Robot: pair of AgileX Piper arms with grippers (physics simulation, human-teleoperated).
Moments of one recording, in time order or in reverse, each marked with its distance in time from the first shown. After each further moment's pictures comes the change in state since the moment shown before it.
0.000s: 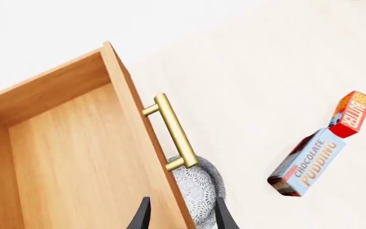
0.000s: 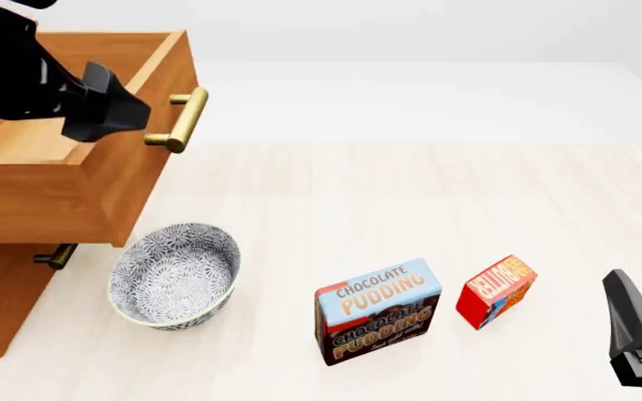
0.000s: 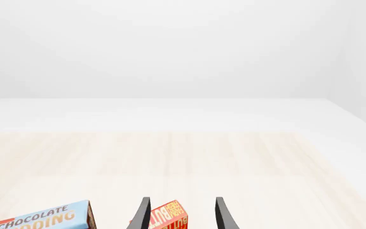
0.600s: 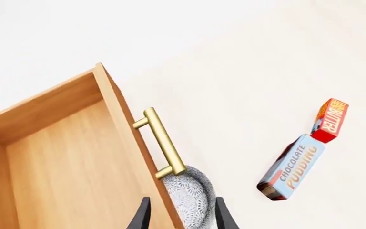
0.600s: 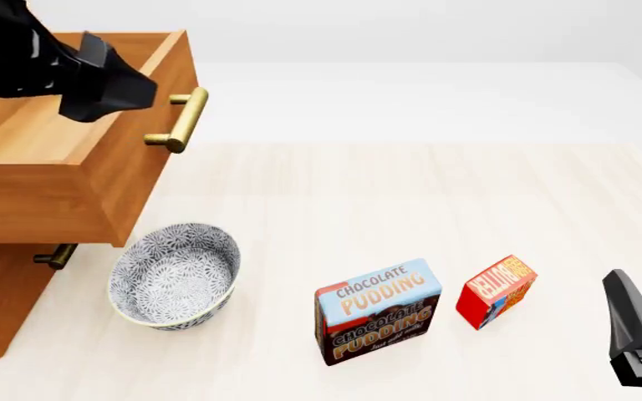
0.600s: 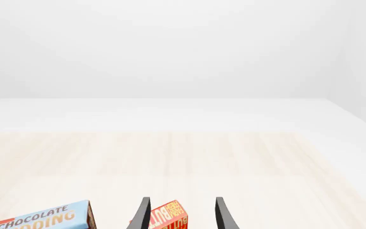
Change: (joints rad) left arm -0.056 -0.007 -0.058 0.005 -0.008; right arm 0.000 0.000 0.000 0.000 0.000
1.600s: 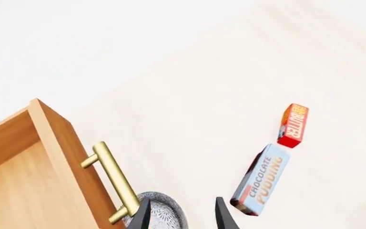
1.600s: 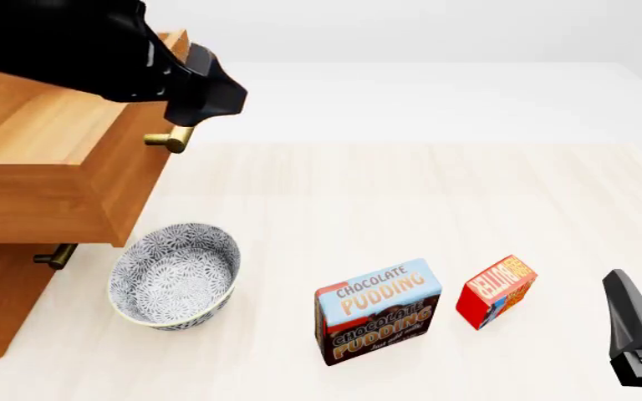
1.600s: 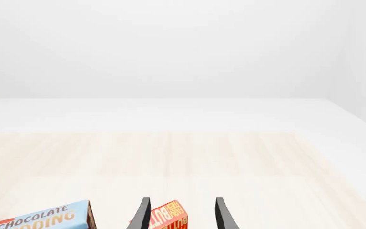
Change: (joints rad) left arm -0.167 0.132 -0.023 -0.121 -0.050; right arm 0.000 0.000 0.000 0.000 0.000
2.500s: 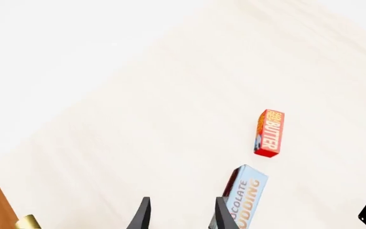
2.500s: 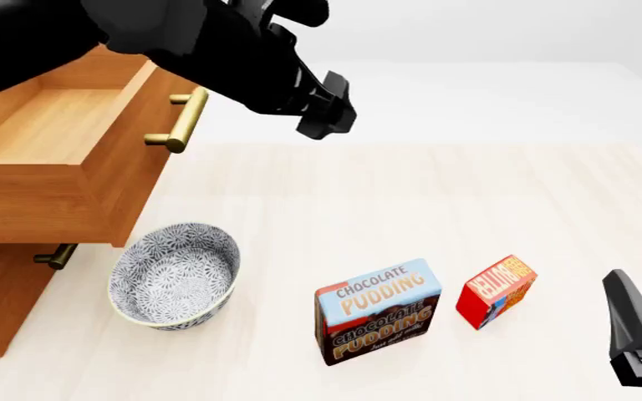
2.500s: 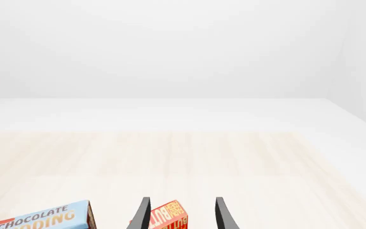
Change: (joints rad) left arm -0.143 0.319 -0.191 -0.053 -0.022; right arm 0.000 0.000 0.000 0.000 0.000
